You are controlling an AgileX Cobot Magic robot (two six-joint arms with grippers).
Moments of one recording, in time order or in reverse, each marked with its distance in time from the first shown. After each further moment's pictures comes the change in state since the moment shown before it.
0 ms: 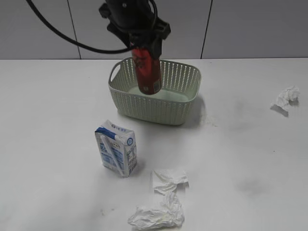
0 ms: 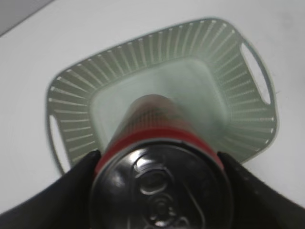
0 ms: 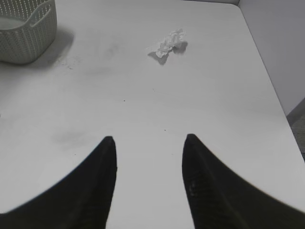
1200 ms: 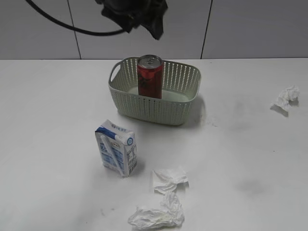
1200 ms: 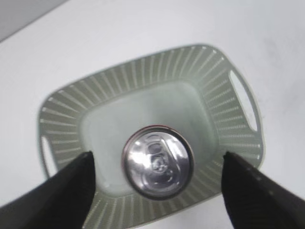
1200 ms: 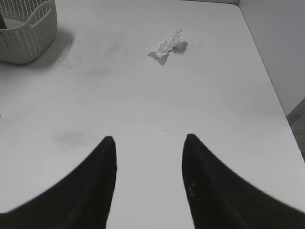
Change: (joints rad) left arm 0.038 -0.027 -0.010 -0.074 -0.059 0.000; right arm 0.000 0.000 0.000 0.000 0.000 0.001
